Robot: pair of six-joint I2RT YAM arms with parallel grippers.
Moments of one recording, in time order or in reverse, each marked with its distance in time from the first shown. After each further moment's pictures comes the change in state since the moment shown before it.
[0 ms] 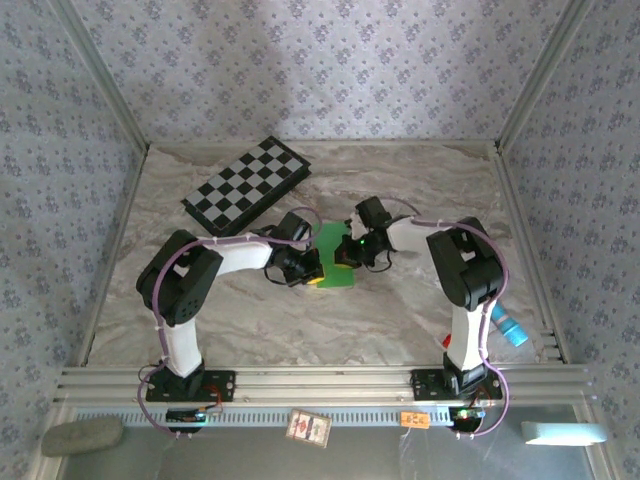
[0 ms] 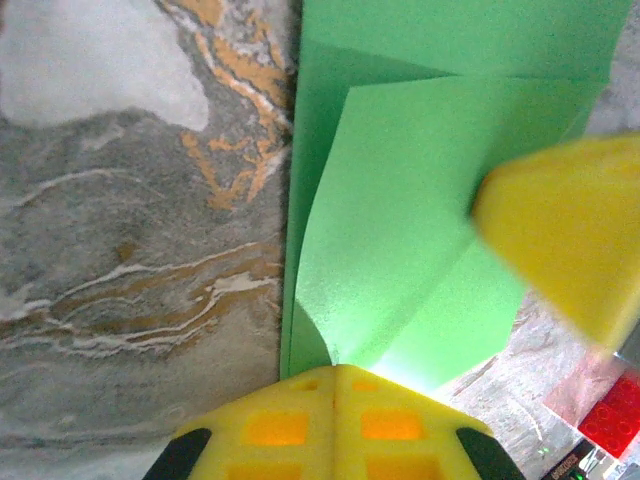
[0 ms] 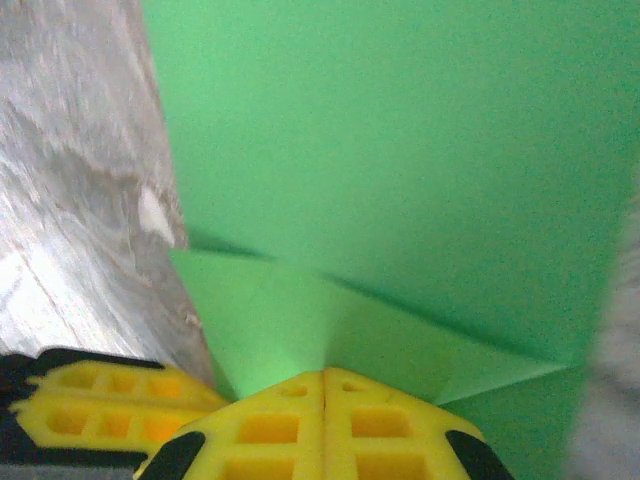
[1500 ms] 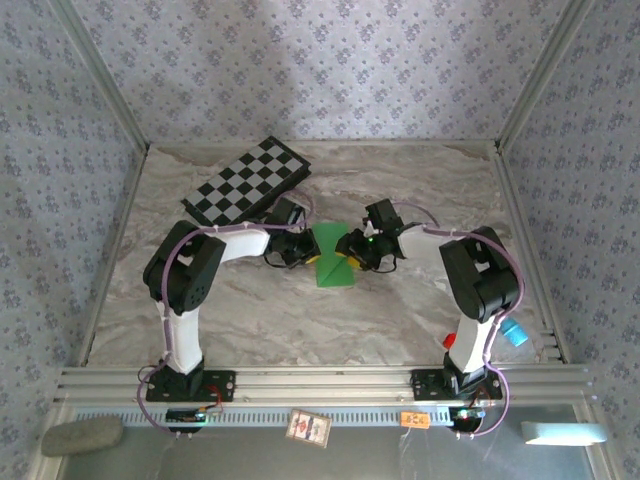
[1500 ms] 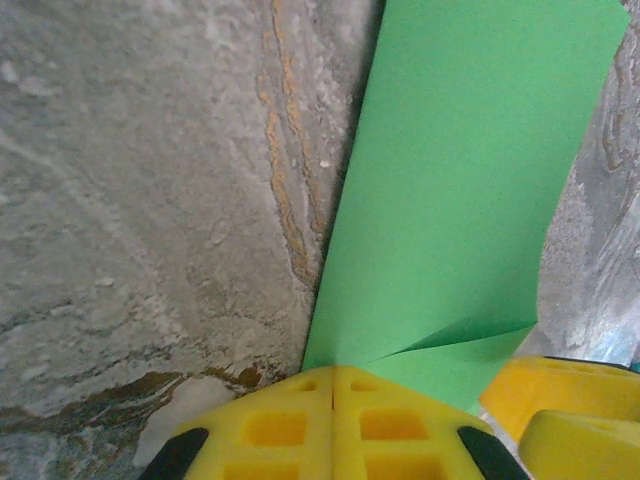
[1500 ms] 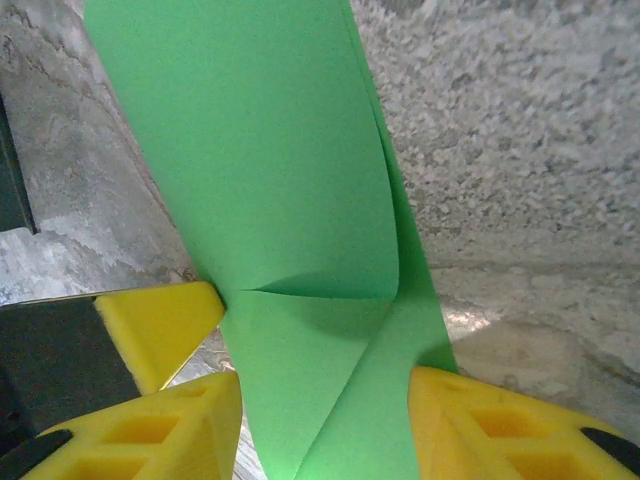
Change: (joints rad) left arm 0.086 0.081 0.093 0.098 -0.054 -0.087; right arm 0.012 -0.125 -0.138 0.150 0.097 0.360
